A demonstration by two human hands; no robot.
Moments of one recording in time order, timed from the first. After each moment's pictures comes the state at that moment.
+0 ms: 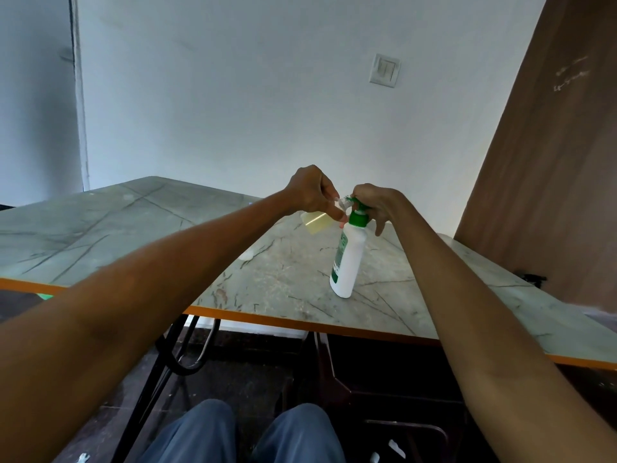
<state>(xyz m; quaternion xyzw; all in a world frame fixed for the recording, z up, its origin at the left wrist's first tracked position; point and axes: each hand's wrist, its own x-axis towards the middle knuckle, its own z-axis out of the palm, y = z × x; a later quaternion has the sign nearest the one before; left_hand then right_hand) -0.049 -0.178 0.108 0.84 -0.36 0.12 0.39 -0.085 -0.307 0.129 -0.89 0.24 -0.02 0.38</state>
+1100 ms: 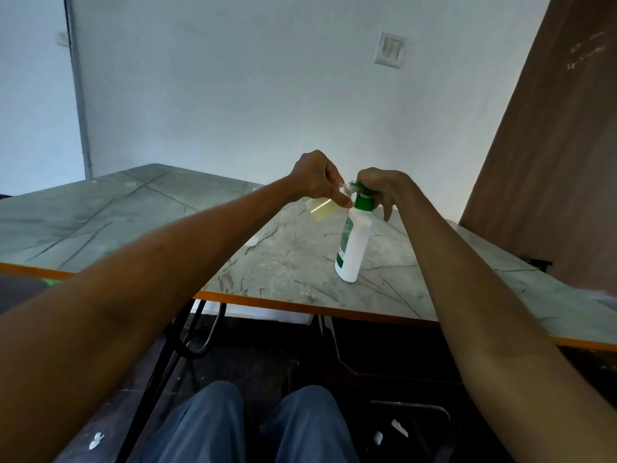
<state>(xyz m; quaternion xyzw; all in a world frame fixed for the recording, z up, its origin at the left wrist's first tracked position) -0.047 -0.178 0.104 0.84 -0.35 0.11 0.41 -0.096 -0.295 0.131 -0.90 0.24 -0.04 0.36</state>
